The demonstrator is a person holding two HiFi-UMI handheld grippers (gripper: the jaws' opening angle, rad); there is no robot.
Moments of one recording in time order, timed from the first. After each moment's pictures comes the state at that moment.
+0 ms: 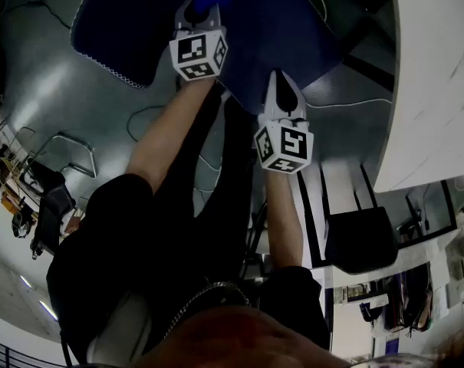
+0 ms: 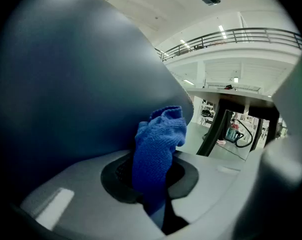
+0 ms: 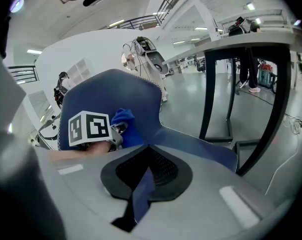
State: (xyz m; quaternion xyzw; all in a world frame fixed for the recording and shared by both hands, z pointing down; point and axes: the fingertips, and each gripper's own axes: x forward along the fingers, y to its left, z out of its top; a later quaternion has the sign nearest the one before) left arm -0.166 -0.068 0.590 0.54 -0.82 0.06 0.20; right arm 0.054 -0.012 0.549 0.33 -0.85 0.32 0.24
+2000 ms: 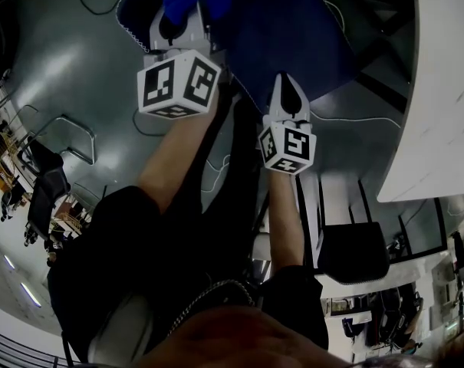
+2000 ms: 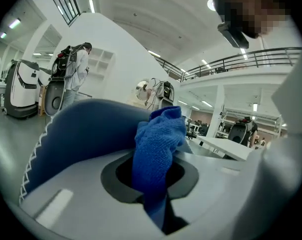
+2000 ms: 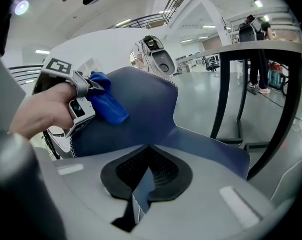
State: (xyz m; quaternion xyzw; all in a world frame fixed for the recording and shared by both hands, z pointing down) left arm -0.213 -0.011 0.411 0.45 -0.87 -0.06 0.19; right arm 0.016 0.014 0.533 0.29 -0.87 0.32 0.24
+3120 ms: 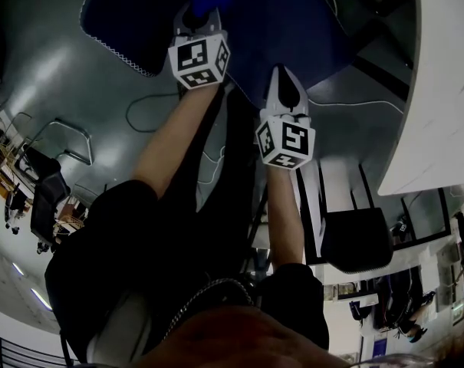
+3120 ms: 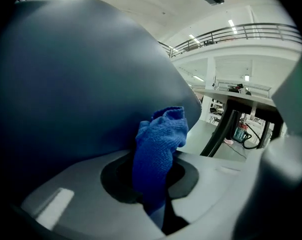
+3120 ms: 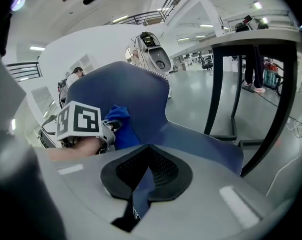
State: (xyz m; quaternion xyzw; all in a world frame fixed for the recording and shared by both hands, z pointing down) left arm -0.180 -0.022 0.582 0.49 -0.84 0.06 0.23; right arm 0.034 0.004 0.559 0.31 -0.86 0.32 0.26
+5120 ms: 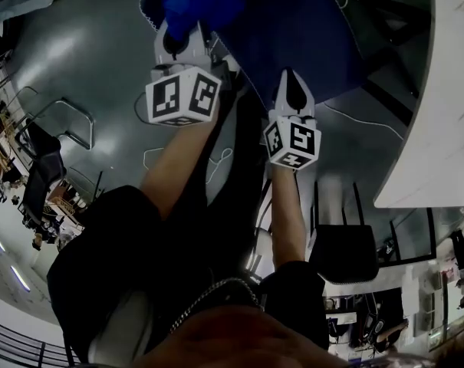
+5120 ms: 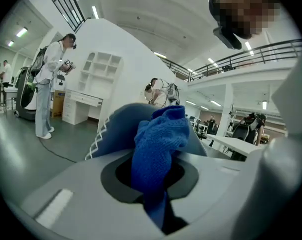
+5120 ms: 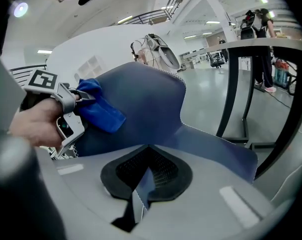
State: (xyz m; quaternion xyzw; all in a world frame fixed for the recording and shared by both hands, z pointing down) left arm -0.229 0.044 0.420 0.41 -0.89 -0.06 0.18; right arm -0.010 0.017 0.533 0.26 -0.87 0.32 0.25
